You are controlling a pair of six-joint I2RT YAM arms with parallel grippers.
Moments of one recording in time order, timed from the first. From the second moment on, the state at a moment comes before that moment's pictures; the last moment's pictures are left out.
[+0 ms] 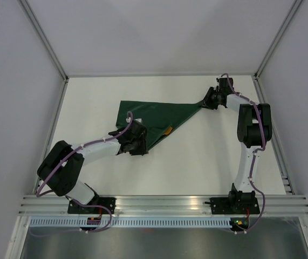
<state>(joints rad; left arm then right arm) -0.68 1.53 0.80 -0.30 -0.05 -0.71 0.01 2.19 1.53 -0.20 -0.33 0.47</state>
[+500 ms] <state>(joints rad) -0.70 1.42 0.85 -0.32 -0.02 -0.71 0.01 2.14 1.40 -0.06 -0.42 0.48</state>
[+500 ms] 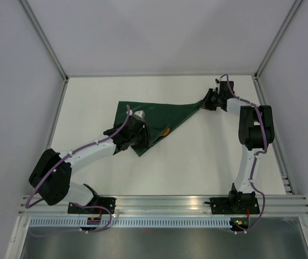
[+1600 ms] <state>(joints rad) -0.73 1.91 1.18 -0.10 -0.09 -0.77 0.13 1.84 1.27 0.03 -0.42 0.32</state>
